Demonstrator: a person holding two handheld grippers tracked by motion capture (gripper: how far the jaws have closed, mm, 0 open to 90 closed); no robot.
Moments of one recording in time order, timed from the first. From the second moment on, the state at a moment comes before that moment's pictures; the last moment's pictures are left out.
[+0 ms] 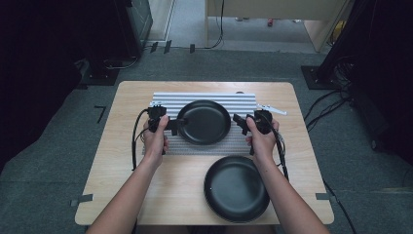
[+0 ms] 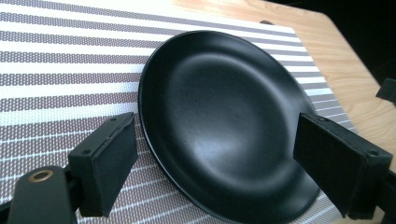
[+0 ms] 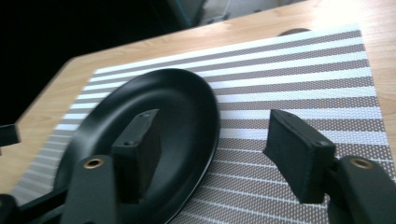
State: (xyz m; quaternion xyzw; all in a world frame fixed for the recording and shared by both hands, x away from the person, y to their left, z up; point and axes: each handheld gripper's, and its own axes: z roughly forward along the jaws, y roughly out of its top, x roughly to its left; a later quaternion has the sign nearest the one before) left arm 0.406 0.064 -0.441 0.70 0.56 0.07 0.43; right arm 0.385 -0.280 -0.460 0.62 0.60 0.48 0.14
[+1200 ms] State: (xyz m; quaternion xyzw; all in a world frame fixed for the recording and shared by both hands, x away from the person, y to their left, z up) left arm 0.310 0.131 -0.434 0.69 0.54 0.11 0.47; right arm 0.295 -0.346 -0.450 0.57 0.63 0.50 0.14
